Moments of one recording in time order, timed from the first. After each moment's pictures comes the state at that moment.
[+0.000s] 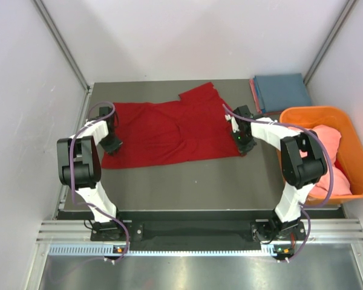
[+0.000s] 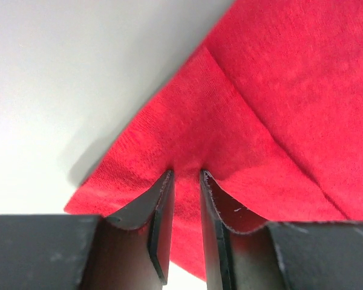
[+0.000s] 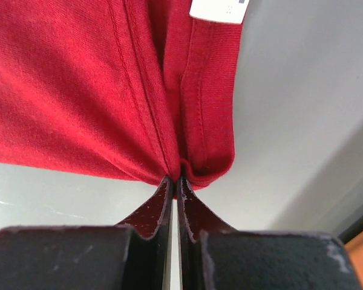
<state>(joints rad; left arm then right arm) 0.10 1.81 1.17 -0.65 -0.27 -0.60 0.33 1.83 1.21 -0.69 0.07 -0.06</state>
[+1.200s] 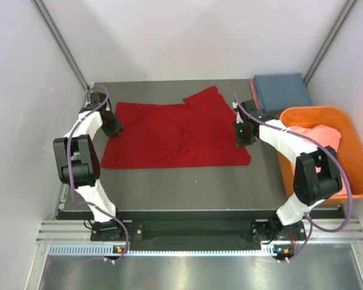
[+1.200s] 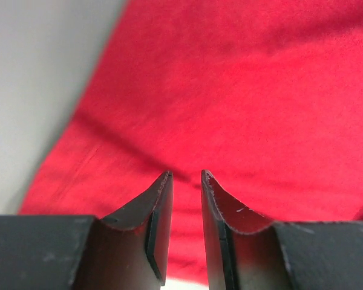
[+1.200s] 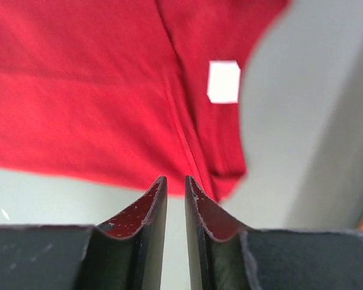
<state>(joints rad) 0.14 1.82 1.36 -0.62 0.05 -0.49 0.36 1.60 1.17 -0.68 0.05 0.18</state>
